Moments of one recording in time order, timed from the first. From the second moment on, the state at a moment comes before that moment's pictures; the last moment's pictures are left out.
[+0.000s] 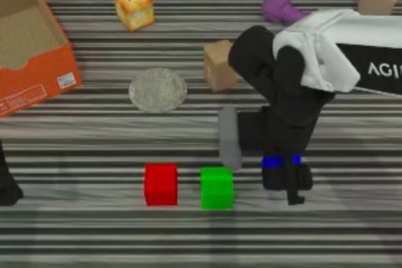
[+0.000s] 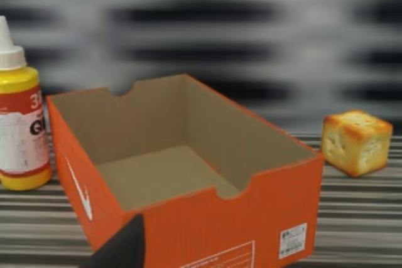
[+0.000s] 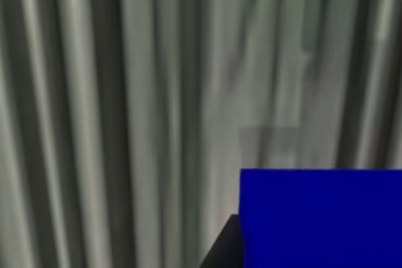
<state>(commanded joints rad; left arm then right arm) 0.02 0.00 0.00 0.00 0.00 0.00 0.66 1.98 1.39 -0.98 -0.01 -0.91</state>
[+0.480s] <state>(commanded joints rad) 0.02 0.00 0.00 0.00 0.00 0.00 0.66 2.01 1.31 -0.86 -0.01 -0.91</state>
